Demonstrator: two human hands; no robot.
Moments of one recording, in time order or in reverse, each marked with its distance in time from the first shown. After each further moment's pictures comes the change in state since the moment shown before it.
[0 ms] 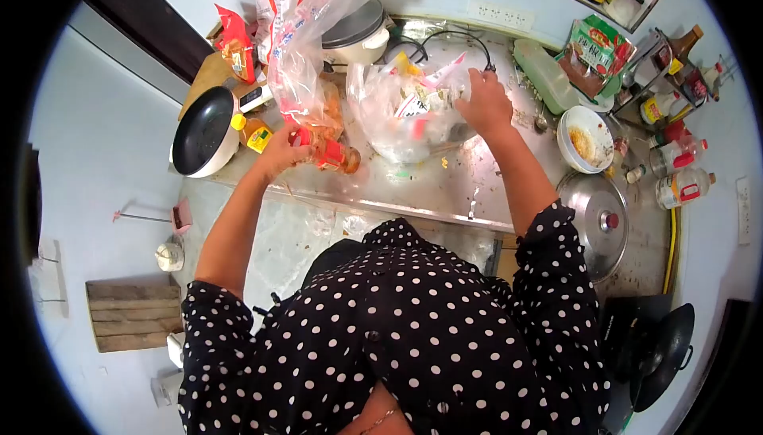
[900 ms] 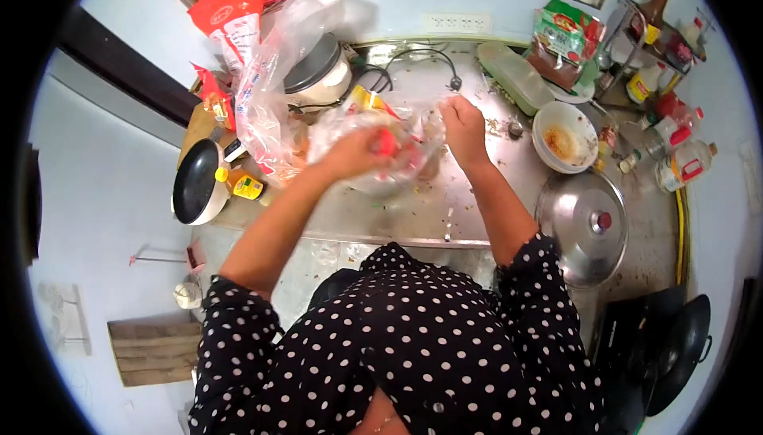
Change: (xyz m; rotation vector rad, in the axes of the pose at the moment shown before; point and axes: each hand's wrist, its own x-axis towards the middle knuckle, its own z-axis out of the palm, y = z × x) left_hand 0.080 0.161 0.132 0.332 -0.296 0.389; right_hand -0.018 0.035 -0.011 1.193 0.093 0.419
